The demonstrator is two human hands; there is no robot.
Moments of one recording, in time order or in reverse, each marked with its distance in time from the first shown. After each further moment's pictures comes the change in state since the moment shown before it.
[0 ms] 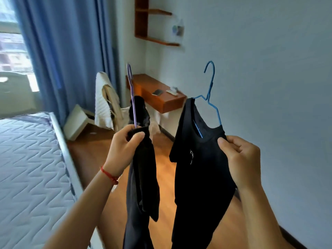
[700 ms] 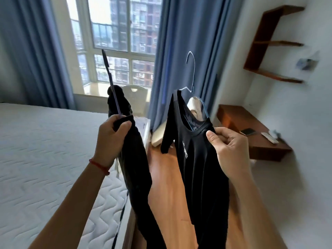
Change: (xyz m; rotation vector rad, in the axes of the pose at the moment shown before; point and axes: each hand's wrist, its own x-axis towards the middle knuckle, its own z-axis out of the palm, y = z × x) left_hand 0.071 0.031 -0.079 0.488 0.868 0.096; right_hand 0.162 -0.023 0.171 0.410 -0.714 -0.296
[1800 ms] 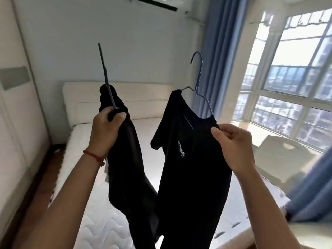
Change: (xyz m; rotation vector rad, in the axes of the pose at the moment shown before) left_hand 0.125 -0.002 0.001 0.601 0.965 0.017; right_hand 0.311 0.087 0.213 0.581 -0.810 -0.247
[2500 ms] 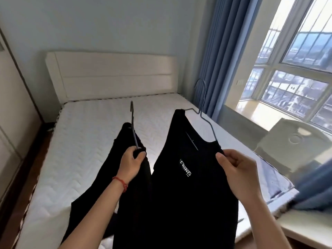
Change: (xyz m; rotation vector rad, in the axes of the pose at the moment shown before) left_hand 0.008 -0.236 0.166 0.176 -0.272 -0.428; right_hand 0.072 0.180 0.025 -0.114 -0.083 0.265
